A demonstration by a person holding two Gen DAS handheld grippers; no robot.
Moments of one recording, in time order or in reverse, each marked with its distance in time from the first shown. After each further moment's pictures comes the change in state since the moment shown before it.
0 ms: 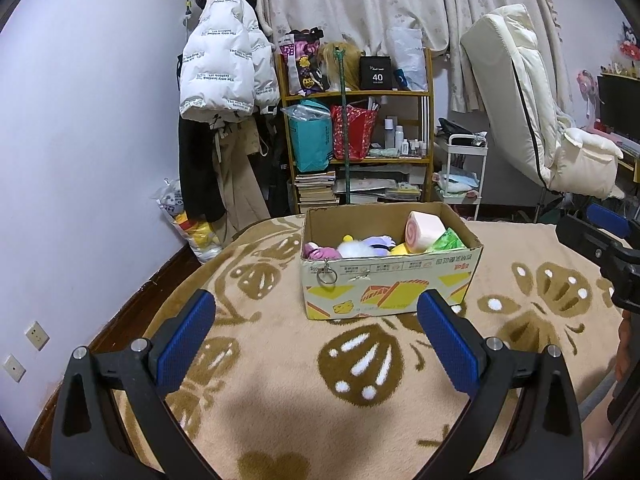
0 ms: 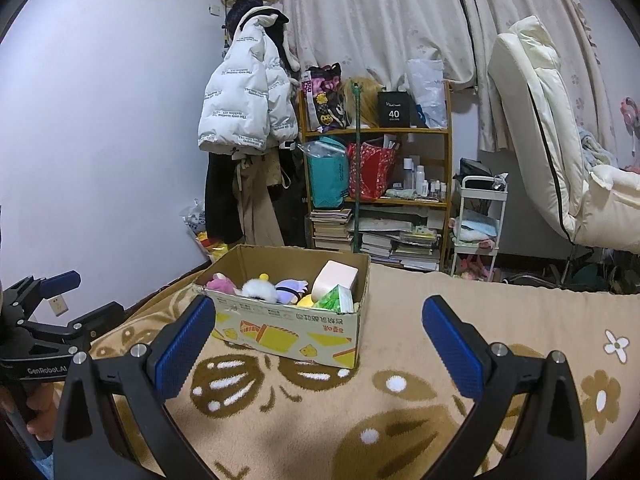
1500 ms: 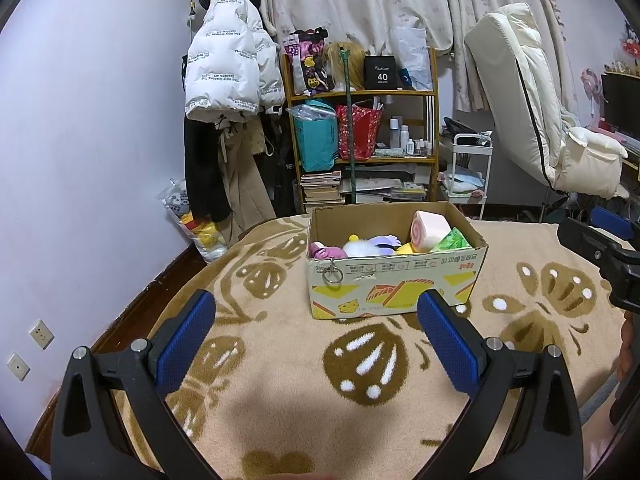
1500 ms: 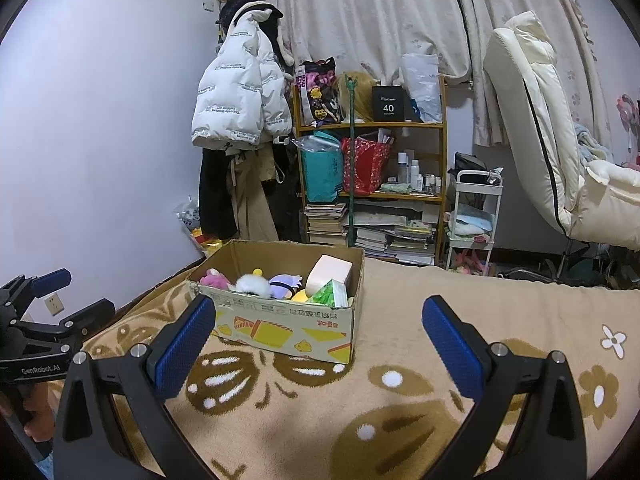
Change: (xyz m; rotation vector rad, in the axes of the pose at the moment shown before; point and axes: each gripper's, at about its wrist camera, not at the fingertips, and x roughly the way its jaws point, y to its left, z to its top) left arm 0.000 0.003 0.001 -0.002 0.000 0.018; right arm -0.003 -0.005 -0.010 -0.005 0.006 -0.013
